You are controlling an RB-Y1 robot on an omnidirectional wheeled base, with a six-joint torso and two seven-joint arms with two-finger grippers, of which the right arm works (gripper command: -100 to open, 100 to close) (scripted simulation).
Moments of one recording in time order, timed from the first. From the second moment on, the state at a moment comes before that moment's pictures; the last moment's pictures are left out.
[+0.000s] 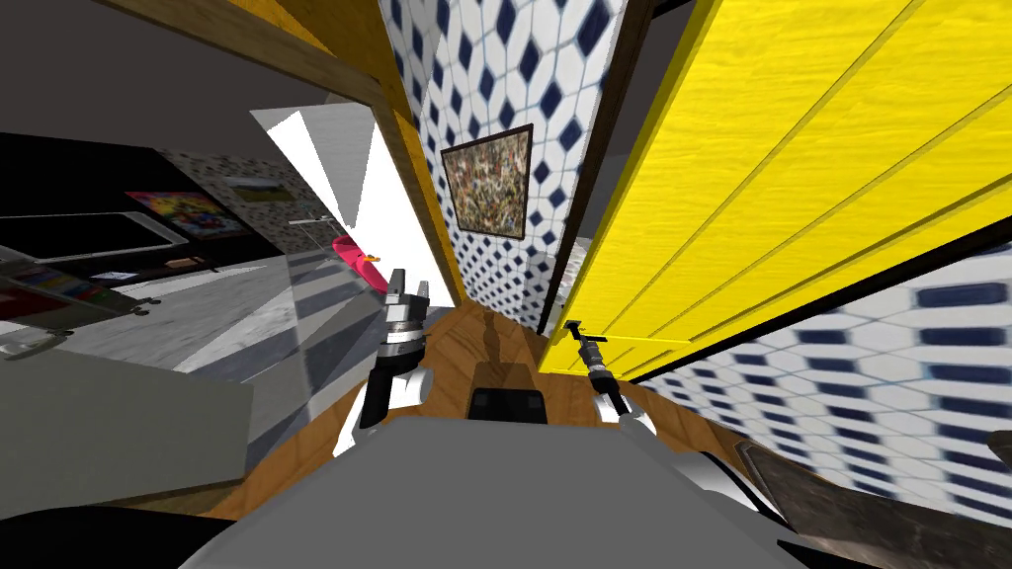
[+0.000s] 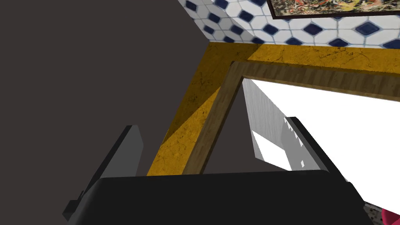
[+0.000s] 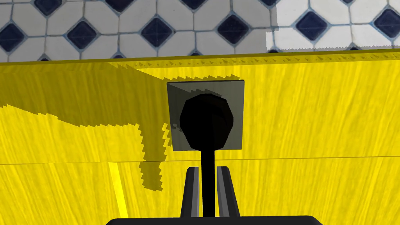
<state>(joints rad) -0.09 -0.37 0.10 -0.51 -0.13 -0.96 -0.30</state>
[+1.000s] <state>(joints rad) -0.08 -0.40 0.09 -0.47 -0.15 -1.02 -0.33</state>
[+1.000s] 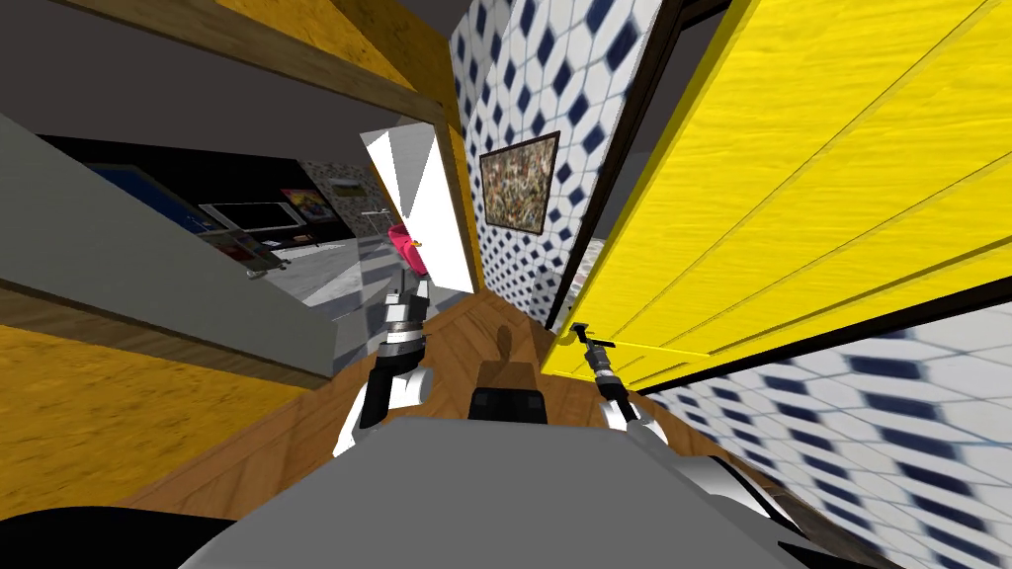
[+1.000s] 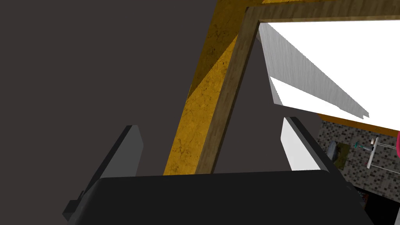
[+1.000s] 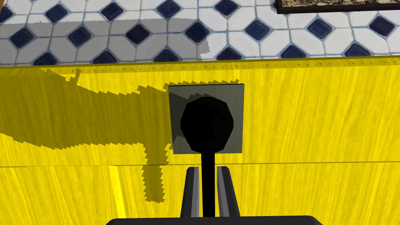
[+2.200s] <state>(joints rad) 0.04 -0.47 0.16 -0.48 -0.12 -1.15 -0.41</state>
